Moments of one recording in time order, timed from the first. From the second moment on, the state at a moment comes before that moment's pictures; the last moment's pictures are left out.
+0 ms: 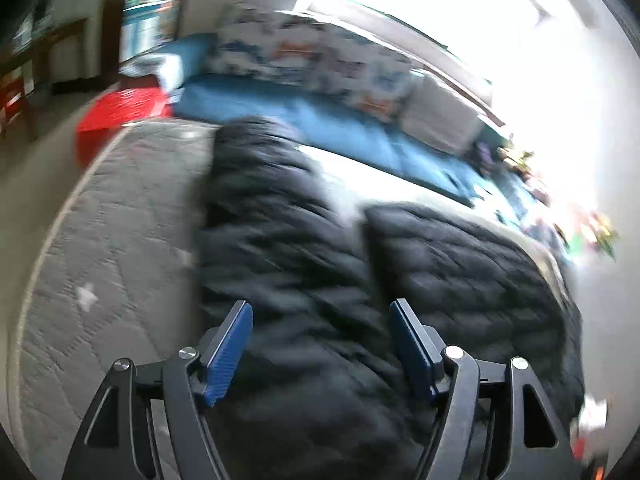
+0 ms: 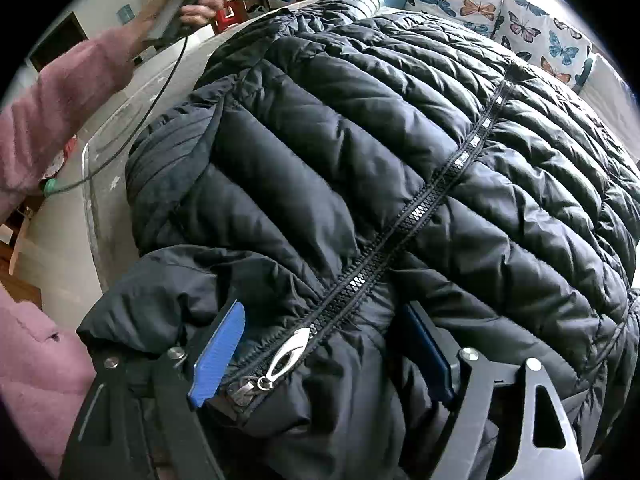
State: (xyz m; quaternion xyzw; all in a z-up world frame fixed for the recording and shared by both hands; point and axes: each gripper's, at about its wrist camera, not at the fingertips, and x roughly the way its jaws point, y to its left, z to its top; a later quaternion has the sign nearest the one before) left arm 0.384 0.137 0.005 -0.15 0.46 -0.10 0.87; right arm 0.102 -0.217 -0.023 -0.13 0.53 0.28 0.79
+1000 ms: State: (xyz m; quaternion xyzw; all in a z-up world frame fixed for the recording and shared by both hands) left arm 0.395 0.222 0.051 -0.26 0.34 -0.03 0.90; right arm 0.102 -0.214 -0.027 -0.13 0.52 0.27 0.80
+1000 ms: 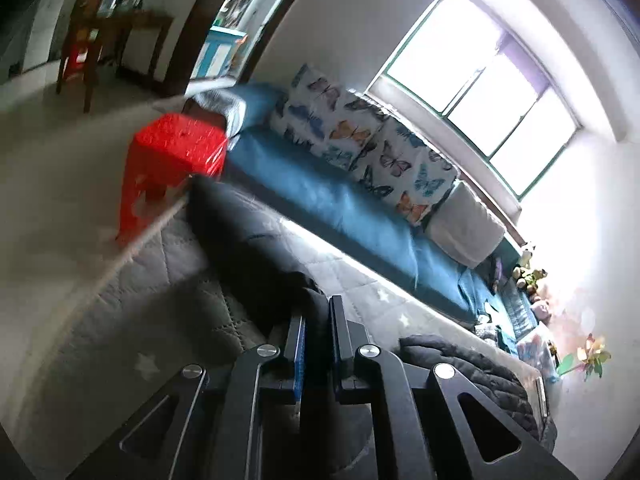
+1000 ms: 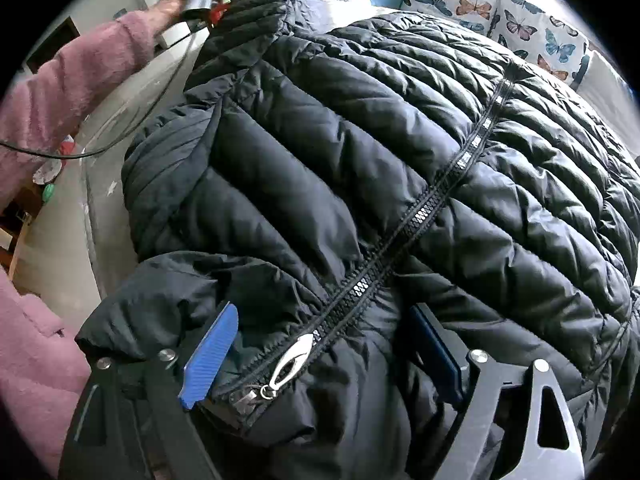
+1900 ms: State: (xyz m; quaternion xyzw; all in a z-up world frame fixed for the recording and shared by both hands) left arm 0.408 0.291 -0.047 -0.47 0.46 -0.03 0.75; right arm 0.111 -0.215 -0.024 -0.13 0.52 0.27 0.80
